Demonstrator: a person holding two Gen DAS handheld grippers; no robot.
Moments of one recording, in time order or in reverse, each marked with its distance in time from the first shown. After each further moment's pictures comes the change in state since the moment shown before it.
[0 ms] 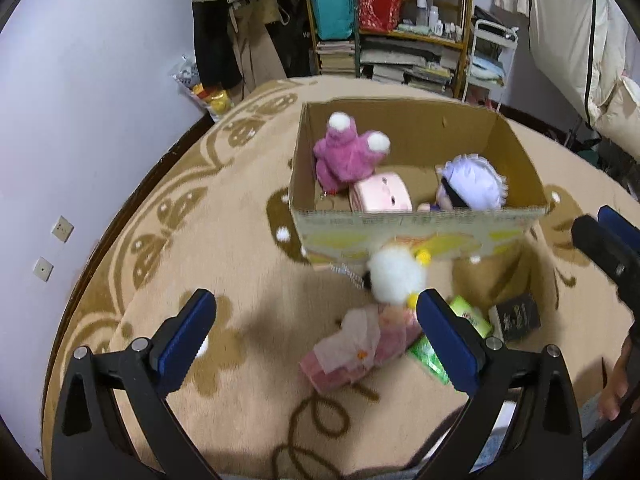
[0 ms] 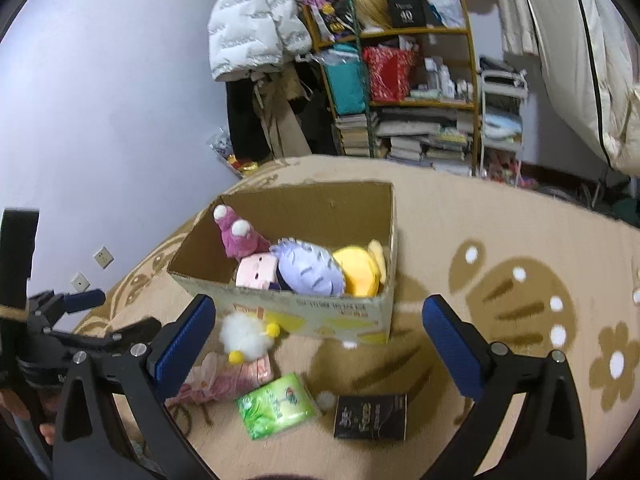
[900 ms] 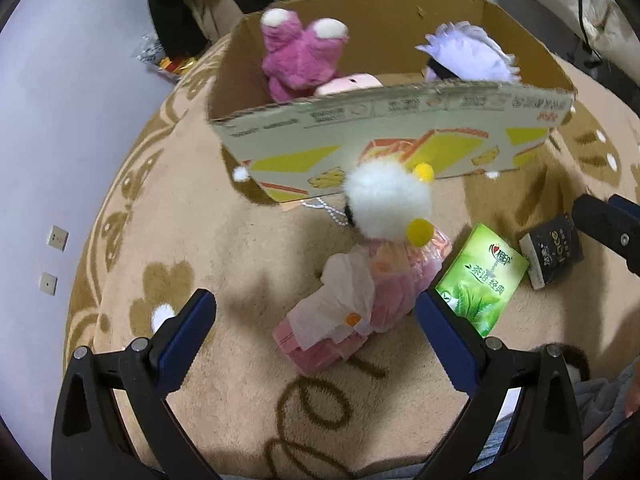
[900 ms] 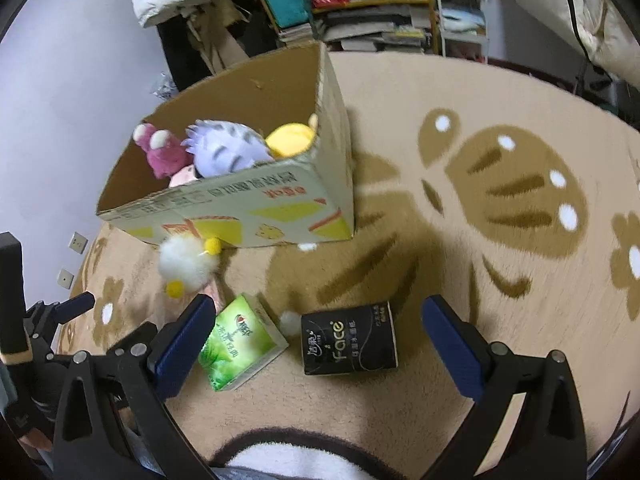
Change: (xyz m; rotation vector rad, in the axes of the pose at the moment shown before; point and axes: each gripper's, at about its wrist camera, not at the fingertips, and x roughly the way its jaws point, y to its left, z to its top) left arm 0.064 -0.038 -0.025 0.165 0.179 0.018; right arm 0.055 -0.034 -0.045 0.186 0.293 -0.097
